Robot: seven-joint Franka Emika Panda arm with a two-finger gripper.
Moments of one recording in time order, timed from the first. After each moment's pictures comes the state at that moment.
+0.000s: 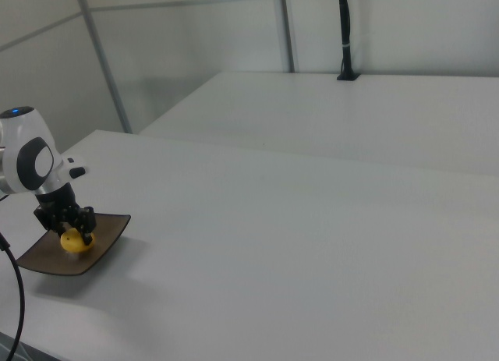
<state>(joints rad) 0.39 0.06 0.28 -2.21 0.01 2.33 0.25</state>
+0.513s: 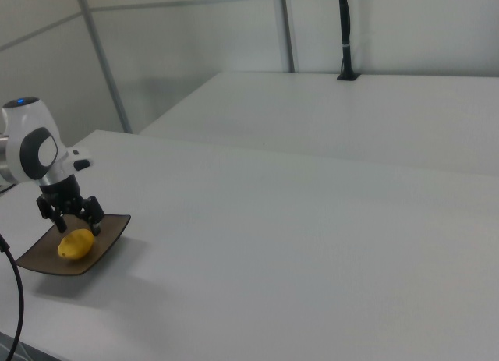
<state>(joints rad) 0.36 0.06 0.28 -2.16 0.01 2.26 0.28</state>
